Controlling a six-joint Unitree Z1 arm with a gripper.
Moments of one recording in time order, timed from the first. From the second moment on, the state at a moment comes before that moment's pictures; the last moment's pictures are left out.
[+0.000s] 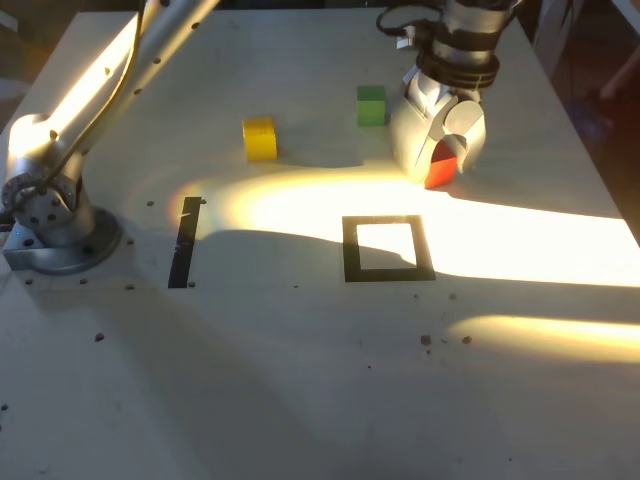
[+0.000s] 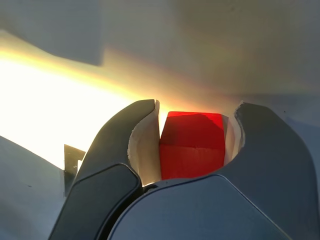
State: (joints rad) arm 0.24 2.40 -2.11 1.46 0.02 -0.12
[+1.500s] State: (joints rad) arm -0.04 2.12 -1.56 1.18 0.03 -0.14
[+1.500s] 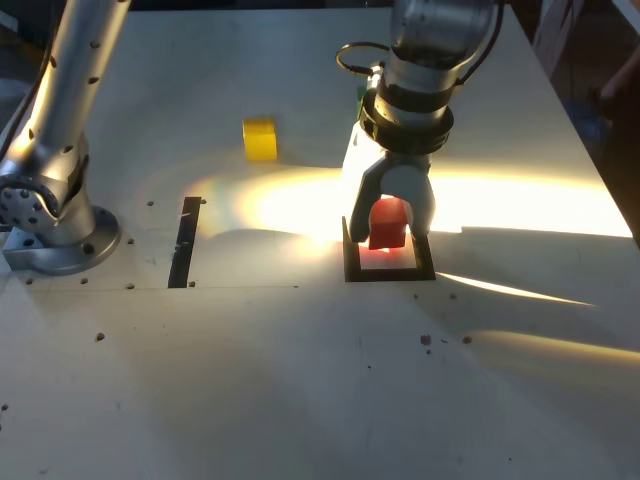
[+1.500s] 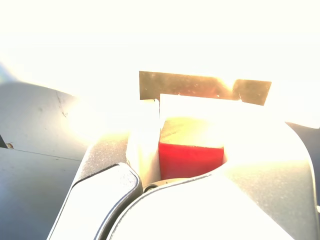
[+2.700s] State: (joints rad) arm -0.03 2.12 -1.57 1.21 0.01 -0.09
